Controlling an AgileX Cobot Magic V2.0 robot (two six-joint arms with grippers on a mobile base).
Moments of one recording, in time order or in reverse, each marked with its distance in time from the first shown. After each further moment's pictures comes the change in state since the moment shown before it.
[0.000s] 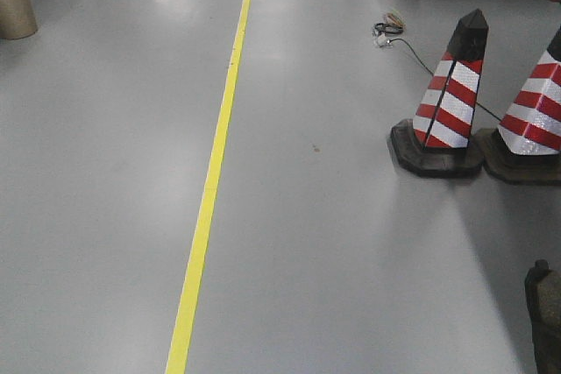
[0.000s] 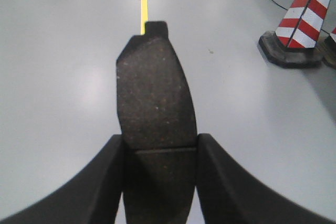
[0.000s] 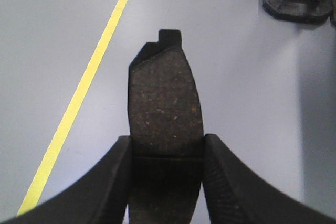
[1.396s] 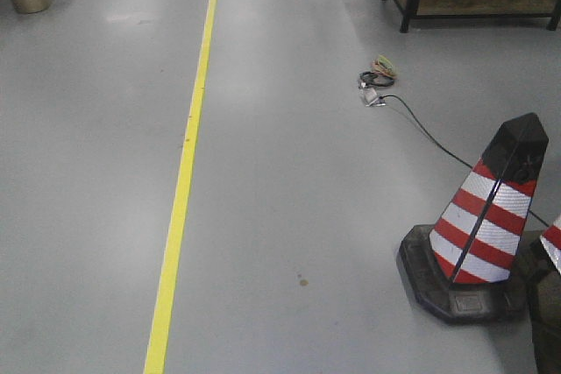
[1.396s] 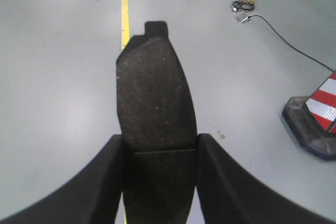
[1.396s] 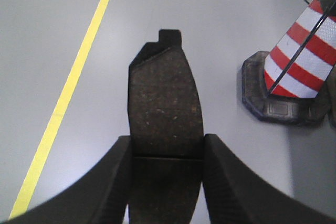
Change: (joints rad) left arm 0.000 0.000 0.000 0.000 0.000 0.000; right arm 0.000 0.000 0.000 0.000 0.000 0.000
